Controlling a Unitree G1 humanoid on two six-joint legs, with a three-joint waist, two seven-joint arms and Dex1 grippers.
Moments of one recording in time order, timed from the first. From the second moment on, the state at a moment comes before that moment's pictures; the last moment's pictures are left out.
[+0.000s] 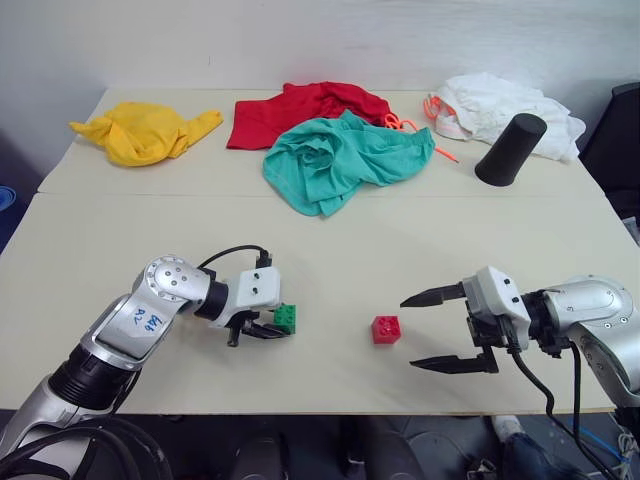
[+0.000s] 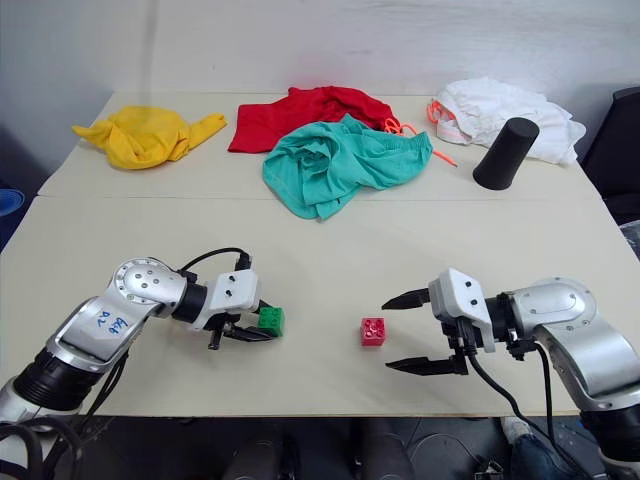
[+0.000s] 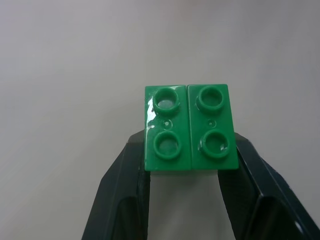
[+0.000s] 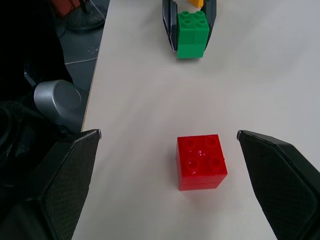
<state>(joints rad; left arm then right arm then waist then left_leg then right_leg) -0.47 0.83 -0.32 -0.26 -0.15 0.51 -1.14 -0.20 -0.93 -0.01 -0.35 0.51 0.35 1.33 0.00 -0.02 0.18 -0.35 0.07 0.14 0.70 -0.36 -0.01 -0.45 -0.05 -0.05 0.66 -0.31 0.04</state>
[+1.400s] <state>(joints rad) -0.14 1.04 0.28 -0.35 -0.39 0.64 -1.24 -0.32 -0.88 0.03 -0.29 0.55 0.40 1.31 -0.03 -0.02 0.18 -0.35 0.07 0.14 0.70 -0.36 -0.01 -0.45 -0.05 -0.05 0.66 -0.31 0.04</state>
